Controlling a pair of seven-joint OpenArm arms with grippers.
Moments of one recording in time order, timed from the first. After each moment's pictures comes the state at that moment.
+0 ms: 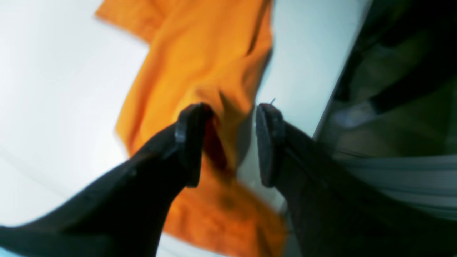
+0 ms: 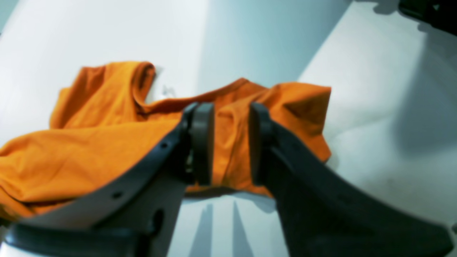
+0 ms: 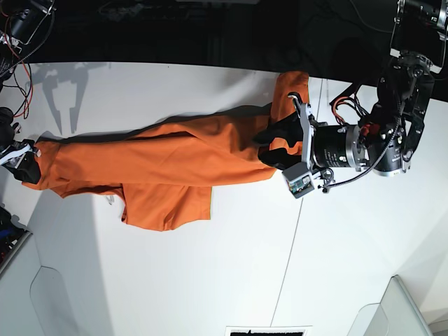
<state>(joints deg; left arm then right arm) -2.8 -30.9 12.5 106.4 -47.0 -38.4 57.3 0.9 19.7 36.4 85.5 39.2 32.2 -52.4</state>
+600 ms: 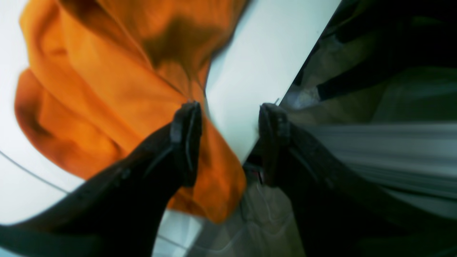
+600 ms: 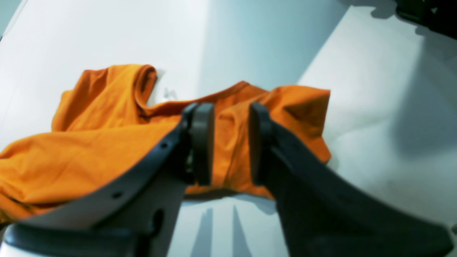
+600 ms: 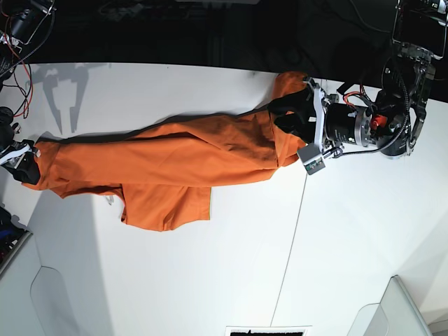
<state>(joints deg) 2.1 -31.2 8.3 99.1 -63.5 -38.2 72.2 0.9 19.7 36.4 85.5 39.5 32.2 -51.6</state>
